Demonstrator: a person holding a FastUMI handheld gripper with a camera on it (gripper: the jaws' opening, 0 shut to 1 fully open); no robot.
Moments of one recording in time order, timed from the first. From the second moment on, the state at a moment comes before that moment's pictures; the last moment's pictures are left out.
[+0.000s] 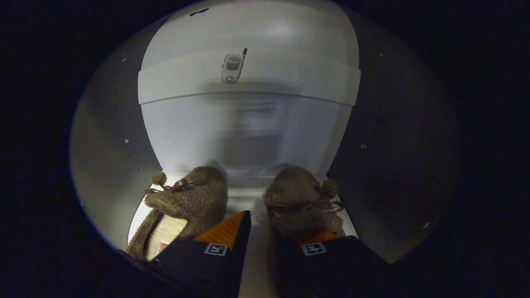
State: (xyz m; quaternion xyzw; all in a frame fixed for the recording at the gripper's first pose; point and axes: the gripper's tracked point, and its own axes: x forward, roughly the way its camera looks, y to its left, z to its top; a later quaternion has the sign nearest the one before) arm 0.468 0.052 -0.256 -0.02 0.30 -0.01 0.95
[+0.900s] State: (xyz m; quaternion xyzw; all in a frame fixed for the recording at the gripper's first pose) arm 0.275 0.039 -0.066 -0.01 0.04 -0.01 1.00
